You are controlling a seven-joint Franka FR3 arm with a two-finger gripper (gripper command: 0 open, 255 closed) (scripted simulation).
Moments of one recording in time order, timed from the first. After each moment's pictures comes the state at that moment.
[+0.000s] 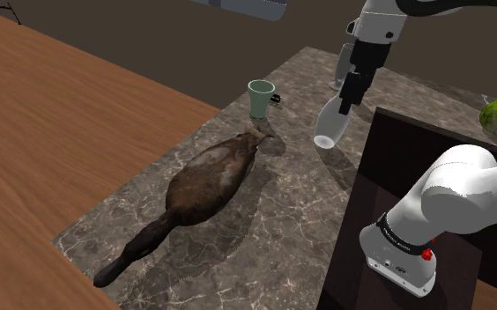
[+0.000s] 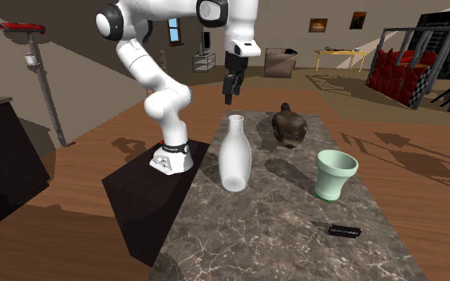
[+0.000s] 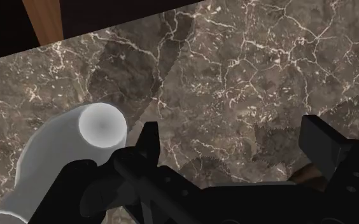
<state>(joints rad) 0.02 -0.76 -0.07 -2.46 0.04 1.57 -0.10</state>
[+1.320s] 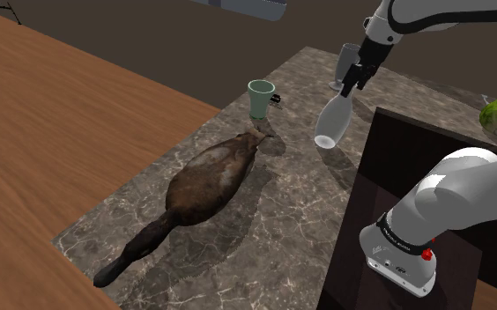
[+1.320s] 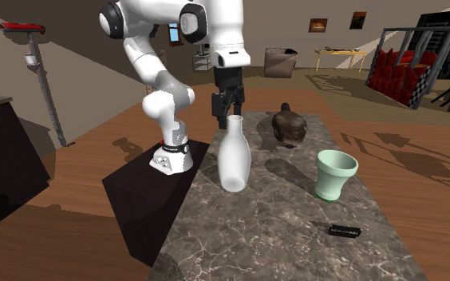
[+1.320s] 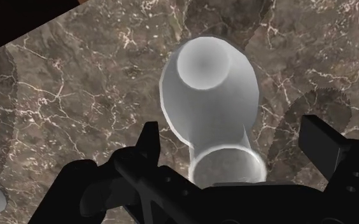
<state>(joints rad) -0.12 -0.66 -0.25 -2.48 -0.14 1.90 -0.20</state>
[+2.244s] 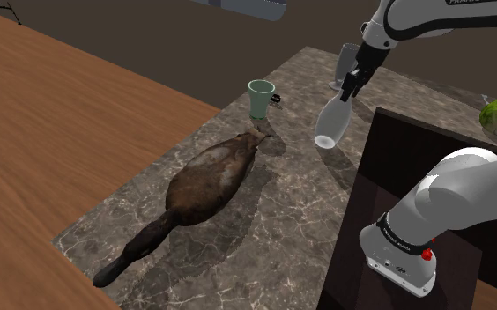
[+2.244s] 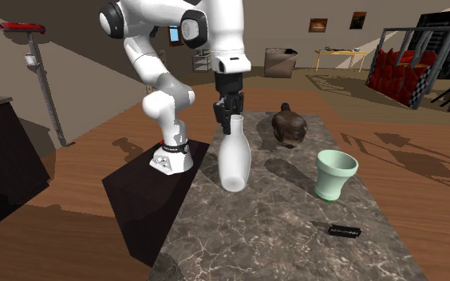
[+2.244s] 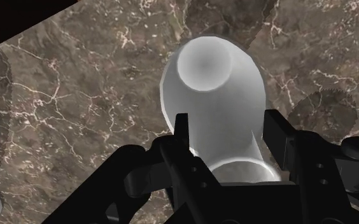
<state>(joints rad) -0.12 -0.65 -0.25 -2.51 -0.14 1.94 -0.20</state>
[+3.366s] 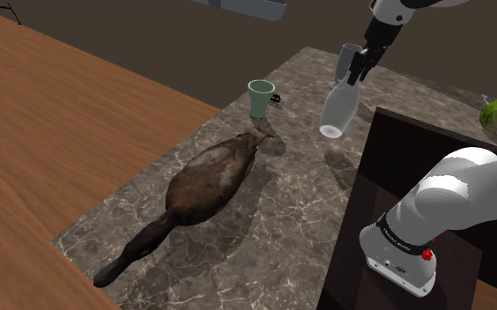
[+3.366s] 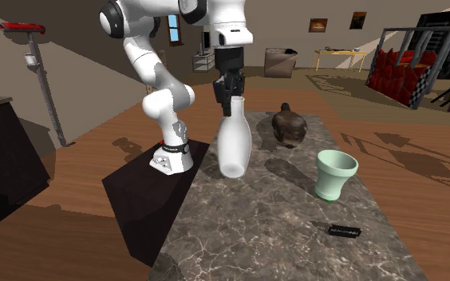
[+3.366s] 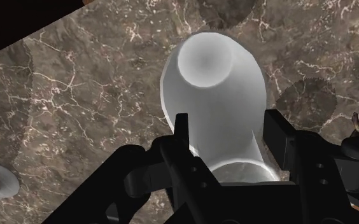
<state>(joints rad) -0.11 -0.65 -0.23 -2.36 -0.13 1.79 -0.20</state>
